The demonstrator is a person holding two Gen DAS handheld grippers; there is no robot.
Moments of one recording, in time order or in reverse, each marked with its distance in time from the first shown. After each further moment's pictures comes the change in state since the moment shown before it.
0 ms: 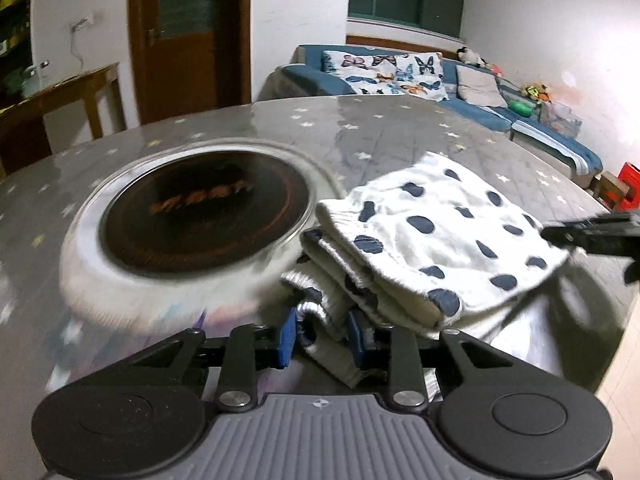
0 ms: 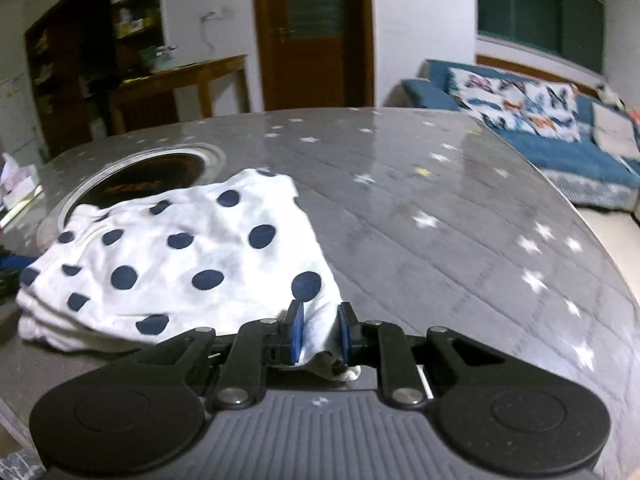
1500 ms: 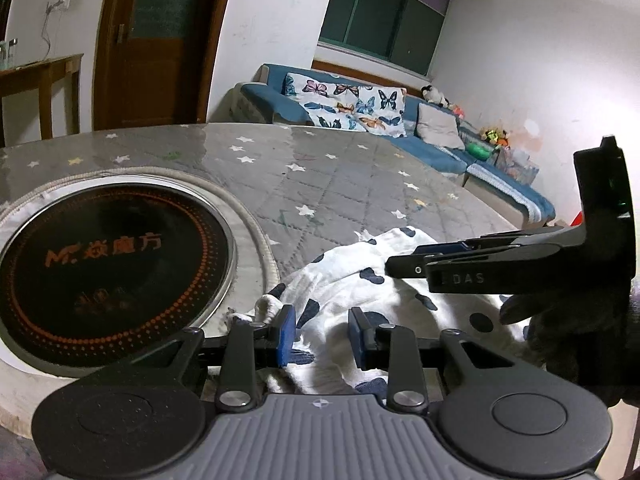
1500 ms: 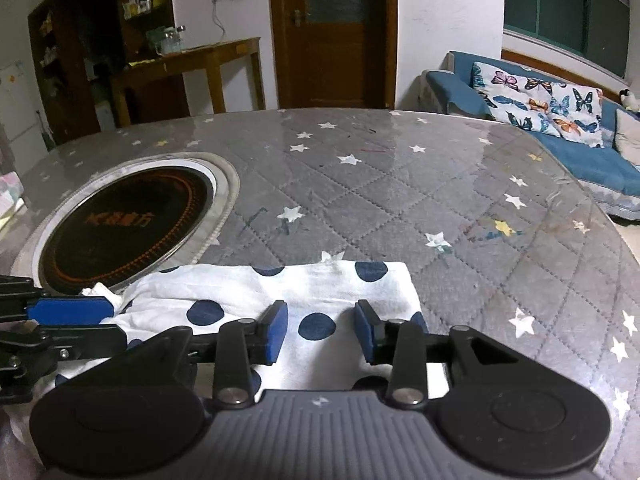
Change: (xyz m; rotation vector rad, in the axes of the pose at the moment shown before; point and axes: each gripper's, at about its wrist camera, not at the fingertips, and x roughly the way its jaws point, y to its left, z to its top) left arm 0.049 -0.013 0.044 -0.093 -0.086 -0.202; right arm 0.093 0.051 0.068 -0.063 0.060 0.019
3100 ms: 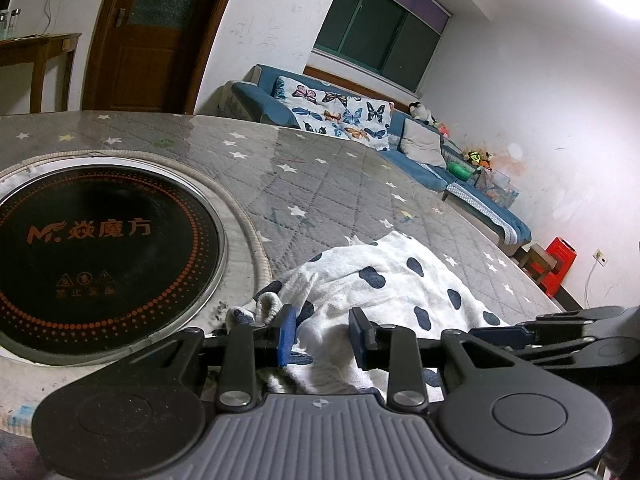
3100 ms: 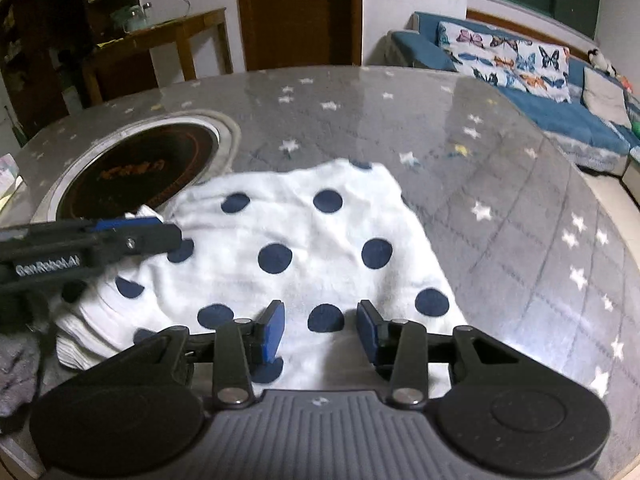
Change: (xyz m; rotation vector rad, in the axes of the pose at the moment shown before) left arm 0.002 0.018 -0.006 -0.078 -0.022 -0.085; right arm -0.053 0.019 -0.041 0.082 0.115 -0.071
